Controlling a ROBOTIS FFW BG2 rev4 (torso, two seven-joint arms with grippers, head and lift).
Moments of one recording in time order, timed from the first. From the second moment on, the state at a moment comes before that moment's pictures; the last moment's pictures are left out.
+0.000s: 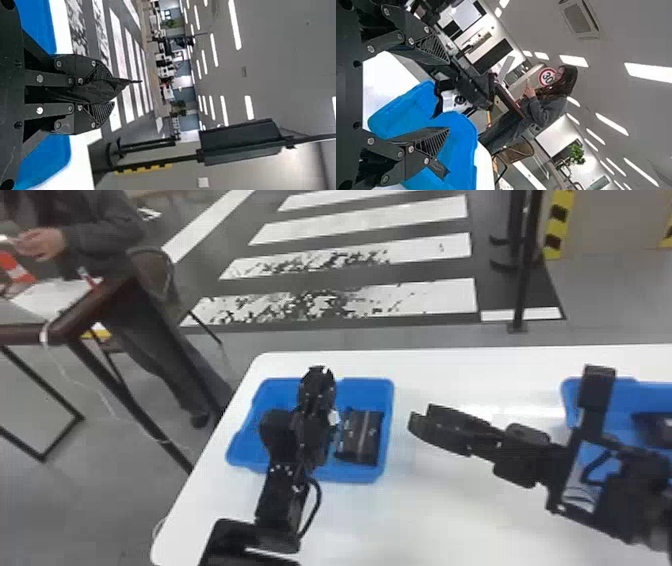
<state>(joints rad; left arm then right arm) 0.23 0.04 0.08 -1.74 -0.16 -0.13 -0.01 -0.18 -0.35 0.52 -1.59 -0.94 0.38 0.63</state>
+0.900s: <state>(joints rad) 0.51 0.04 -0.05 -1.91 0.30 -0.55 -0.10 -0.09 -0.30 -0.03 -1.87 -0.26 0.80 0.28</state>
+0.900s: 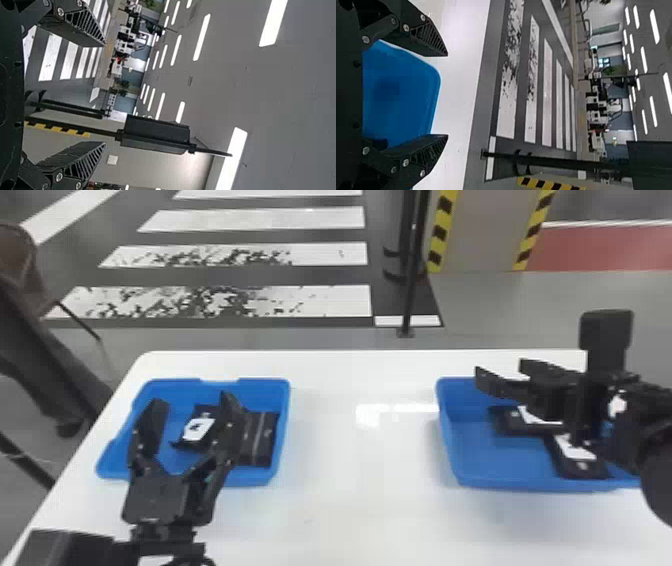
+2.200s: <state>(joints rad) 0.58 0.04 -0.08 -2.00 0.34 -0.42 -0.13 -0.22 -0.29 -0.10 -1.42 -0.16 0.81 0.24</state>
